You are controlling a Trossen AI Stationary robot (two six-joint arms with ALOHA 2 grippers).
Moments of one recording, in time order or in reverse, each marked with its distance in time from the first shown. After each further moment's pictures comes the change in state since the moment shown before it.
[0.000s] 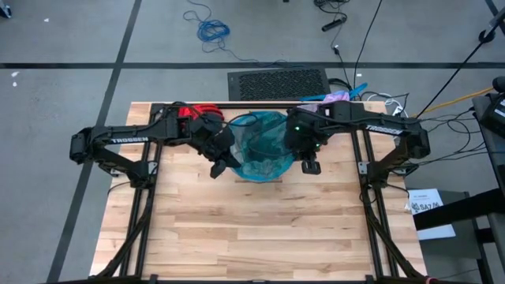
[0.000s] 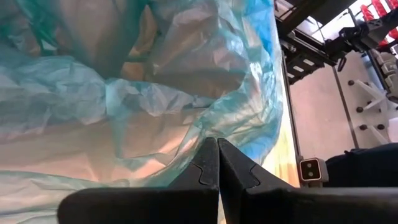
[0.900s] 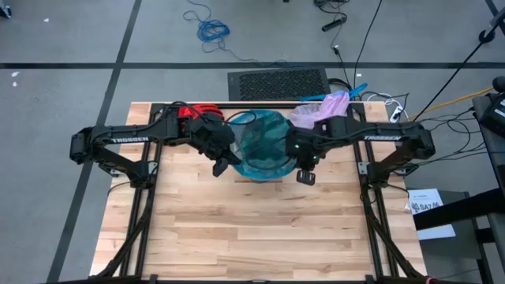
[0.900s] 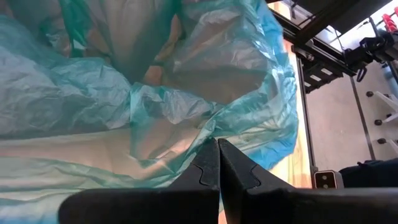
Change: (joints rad) left arm 0.000 0.000 0.000 0.000 -0.068 -0.029; right arm 0.089 -0.047 -0.190 0.104 0.097 0.323
